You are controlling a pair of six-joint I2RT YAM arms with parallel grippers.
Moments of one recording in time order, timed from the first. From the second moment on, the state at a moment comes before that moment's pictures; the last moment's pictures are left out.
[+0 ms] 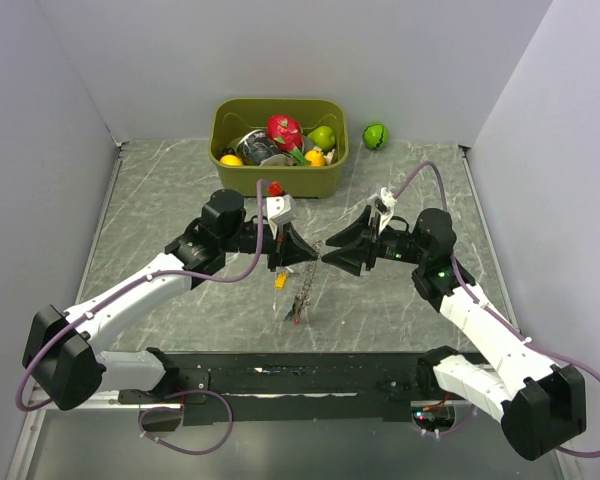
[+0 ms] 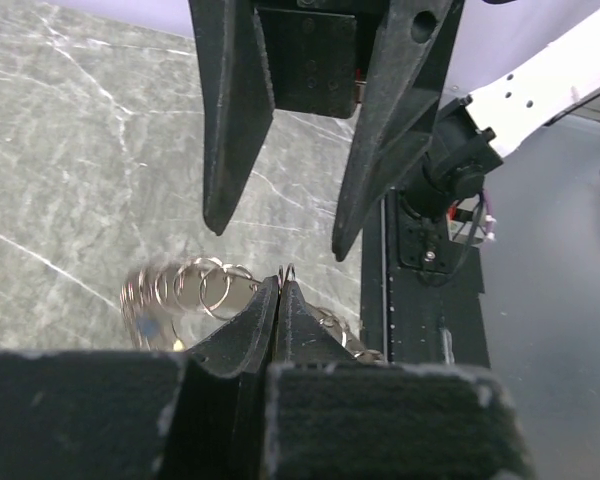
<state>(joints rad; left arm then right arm) -0.70 1.25 0.98 0.06 0.81 -0.03 0.38 0.96 0.69 0.26 -0.96 0.28</state>
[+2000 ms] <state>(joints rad) -0.57 1.13 0.83 0.36 0.90 -0.25 0.43 0.96 0.70 0.27 -0.95 0.27</state>
